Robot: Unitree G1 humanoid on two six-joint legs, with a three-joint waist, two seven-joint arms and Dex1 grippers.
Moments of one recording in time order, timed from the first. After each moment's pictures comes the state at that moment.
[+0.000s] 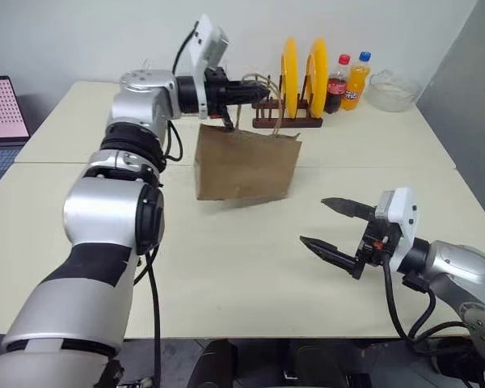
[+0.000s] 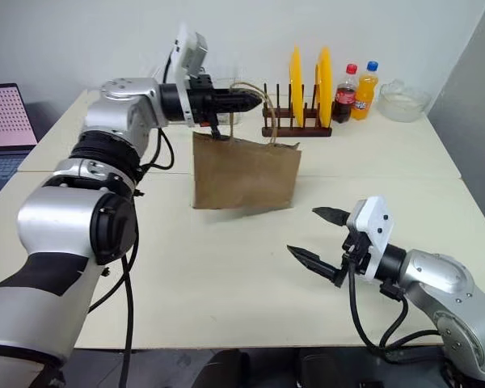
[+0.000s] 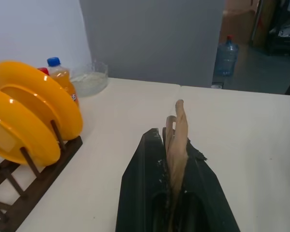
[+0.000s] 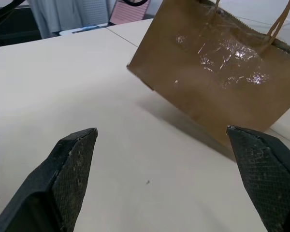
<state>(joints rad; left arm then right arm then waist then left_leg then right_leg) -1.53 0.37 0.05 1.28 -0.11 0.05 -1.28 -0.07 -0.67 -0.15 -0.78 0.69 0.70 0.60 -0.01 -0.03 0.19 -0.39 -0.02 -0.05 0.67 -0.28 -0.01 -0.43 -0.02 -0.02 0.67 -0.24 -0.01</state>
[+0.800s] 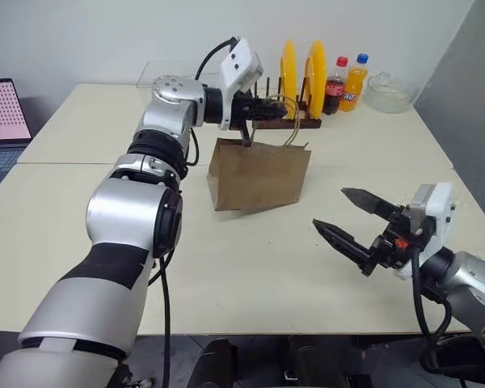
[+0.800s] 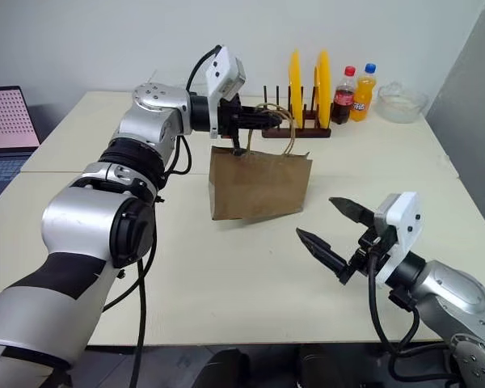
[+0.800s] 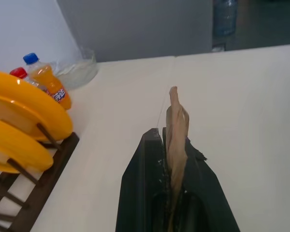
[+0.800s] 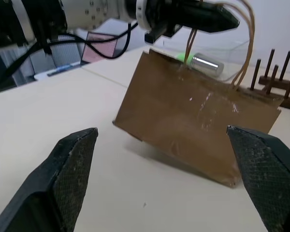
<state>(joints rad) -1.54 0.33 0.01 1.32 0.07 -0.14 -1.23 -0.02 -0.64 -0.29 -0.89 0.98 0.72 0.35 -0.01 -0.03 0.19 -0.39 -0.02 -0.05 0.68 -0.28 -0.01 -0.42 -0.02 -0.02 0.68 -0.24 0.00</state>
